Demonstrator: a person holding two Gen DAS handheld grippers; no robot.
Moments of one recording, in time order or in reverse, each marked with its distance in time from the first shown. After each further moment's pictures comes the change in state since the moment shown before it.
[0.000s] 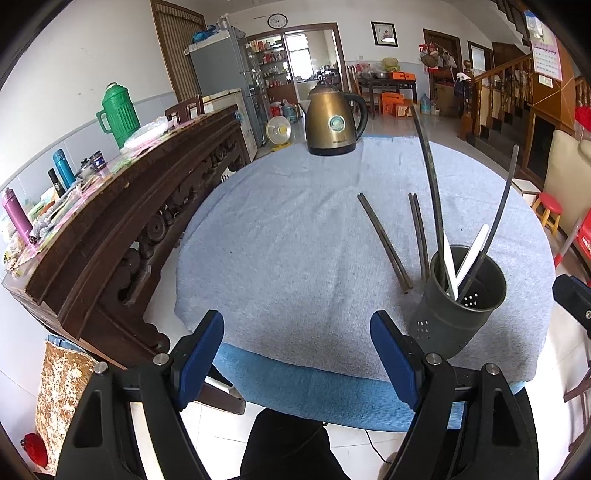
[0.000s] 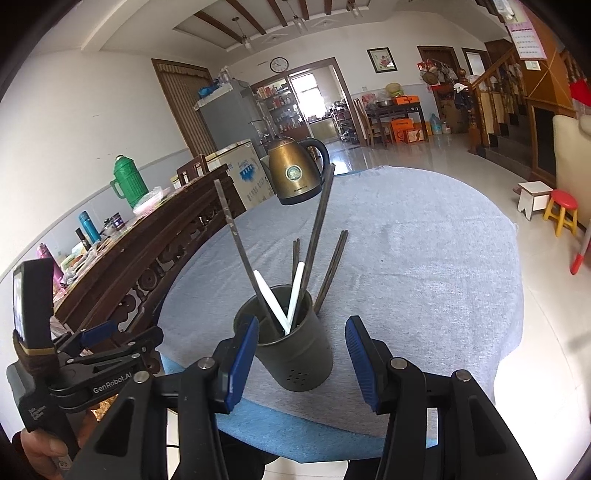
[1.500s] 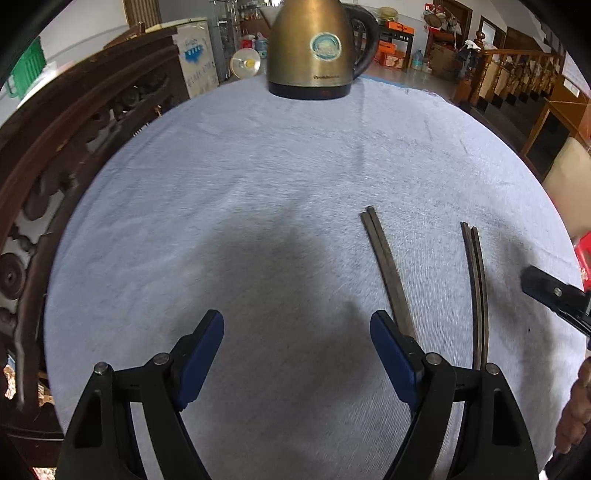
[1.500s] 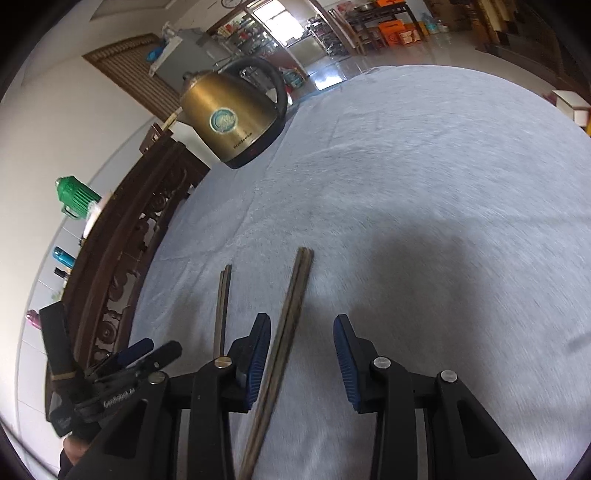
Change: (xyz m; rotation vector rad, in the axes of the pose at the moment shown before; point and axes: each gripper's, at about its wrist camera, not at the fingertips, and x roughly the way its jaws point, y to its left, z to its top) left arm 0.263 -0.040 0.134 -0.047 0.285 -0.178; right arm 0.305 -0.116 0.121 0.200 0.345 0.120
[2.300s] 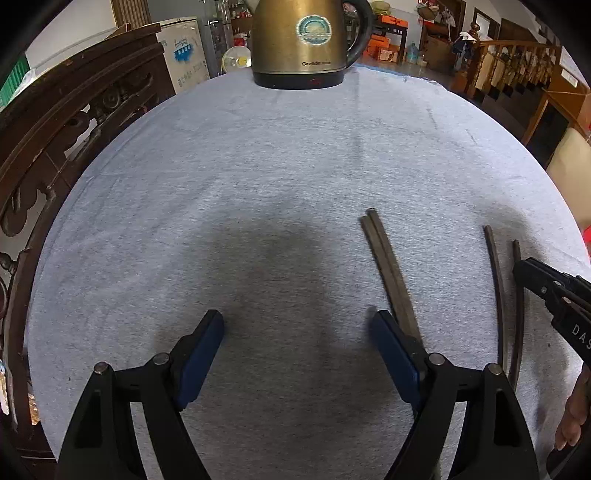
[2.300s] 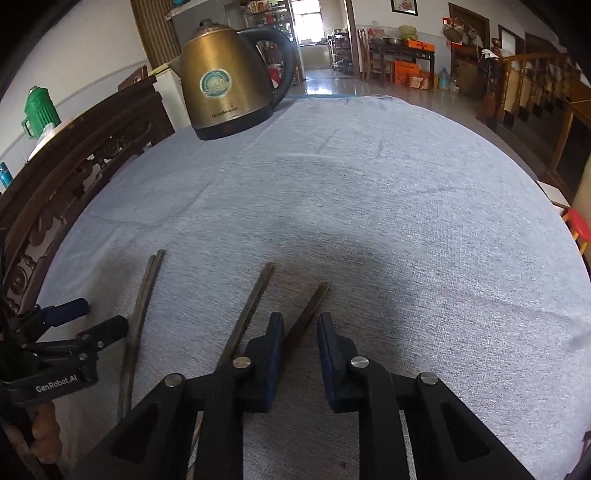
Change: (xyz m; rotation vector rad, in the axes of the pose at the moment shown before) left arm 0.034 -0.007 0.013 0.029 0.008 0.003; right arm 0.033 0.021 0.008 -0.274 -0.009 -0.322
